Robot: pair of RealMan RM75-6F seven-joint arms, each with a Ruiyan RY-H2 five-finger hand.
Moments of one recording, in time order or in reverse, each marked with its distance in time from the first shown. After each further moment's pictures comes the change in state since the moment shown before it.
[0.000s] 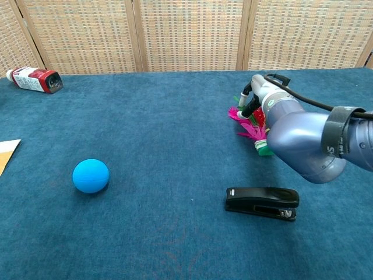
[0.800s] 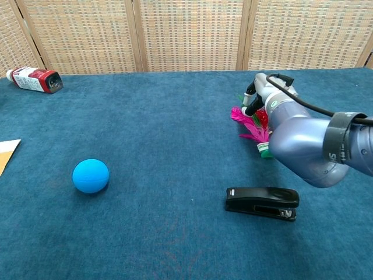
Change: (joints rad) left arm 0.002 0.007 0.003 -0.009 0.011 0.008 -0.006; right arm -0.012 -0.008 -0.001 0.013 -0.040 0.036 0.017
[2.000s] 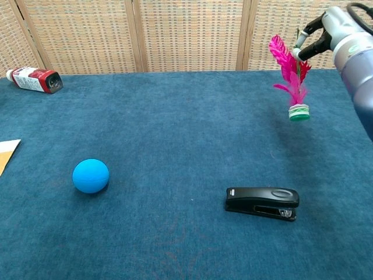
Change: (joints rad) left arm 0.006 -0.003 0.025 -0.042 0.060 0.033 0.046; right arm -0.287 0.364 0.016 -0.700 -0.033 0.372 -0.009
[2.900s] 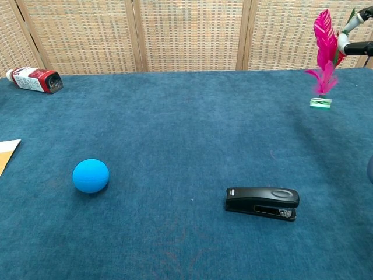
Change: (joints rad) left arm 0.004 0.001 0.011 -0.011 0.026 0.012 0.005; right arm -0.088 -0.152 -0.069 0.409 -0.288 0.187 0.685
